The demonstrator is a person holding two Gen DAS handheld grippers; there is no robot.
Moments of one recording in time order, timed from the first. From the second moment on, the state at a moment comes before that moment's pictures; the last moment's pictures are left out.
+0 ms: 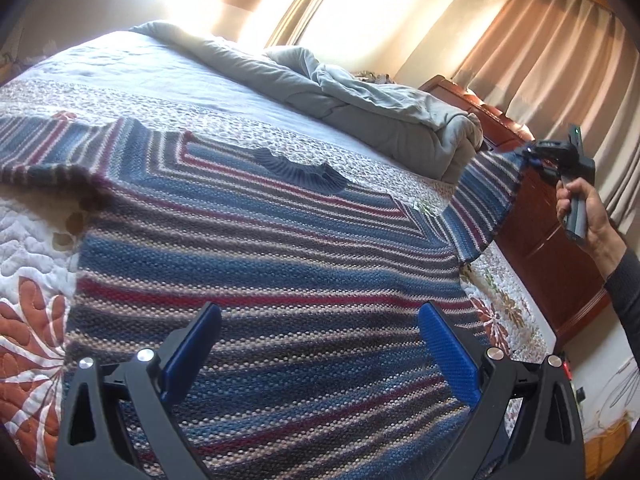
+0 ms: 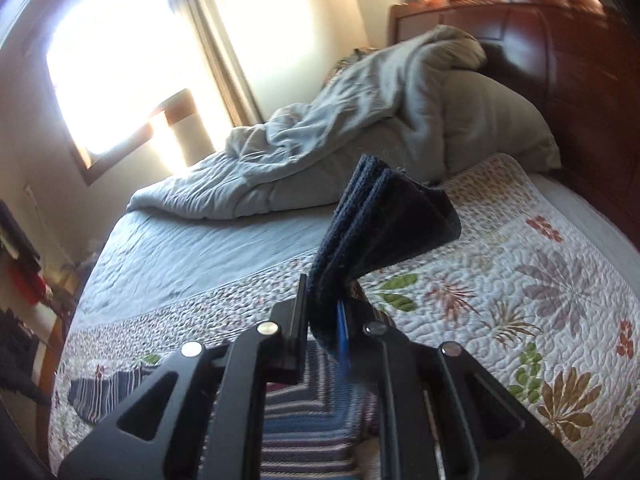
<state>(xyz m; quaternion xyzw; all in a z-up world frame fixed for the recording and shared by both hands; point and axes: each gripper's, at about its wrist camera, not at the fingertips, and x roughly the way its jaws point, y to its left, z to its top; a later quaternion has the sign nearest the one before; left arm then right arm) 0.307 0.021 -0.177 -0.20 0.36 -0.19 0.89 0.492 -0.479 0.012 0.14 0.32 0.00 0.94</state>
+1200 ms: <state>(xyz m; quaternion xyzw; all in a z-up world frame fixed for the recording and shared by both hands) 0.317 0.090 -0.182 -0.27 0.36 -0.16 0.88 0.464 -0.111 -0.194 -0.11 0.45 0.15 0.87</state>
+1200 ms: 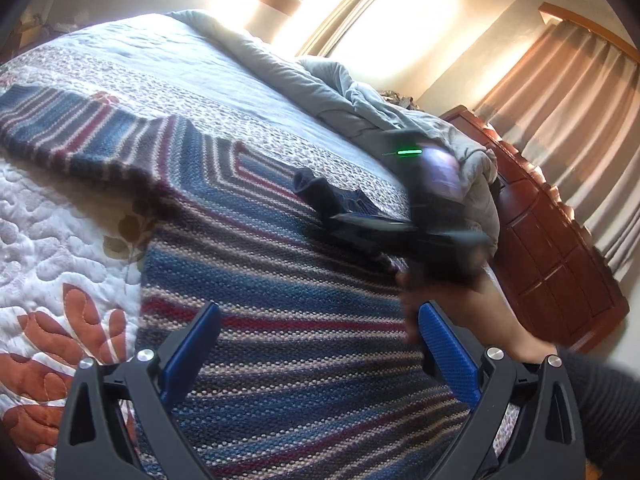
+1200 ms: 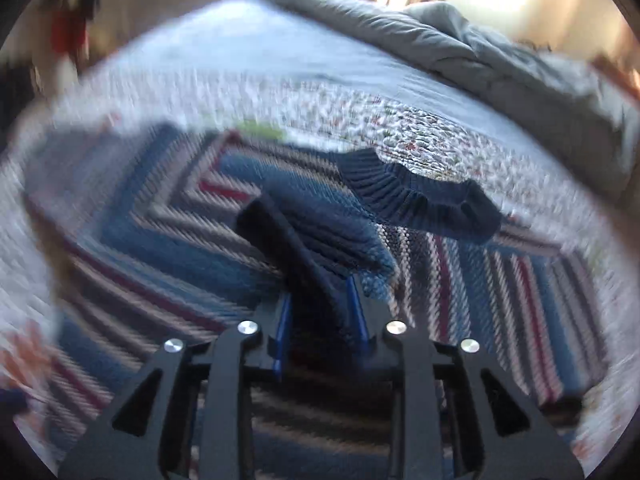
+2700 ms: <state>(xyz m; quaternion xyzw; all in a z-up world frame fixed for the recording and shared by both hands) 0.544 0.018 -0.223 -0.34 0.51 -0.06 0.79 0.344 -0.266 -0.196 0.27 0.39 0.24 0.85</state>
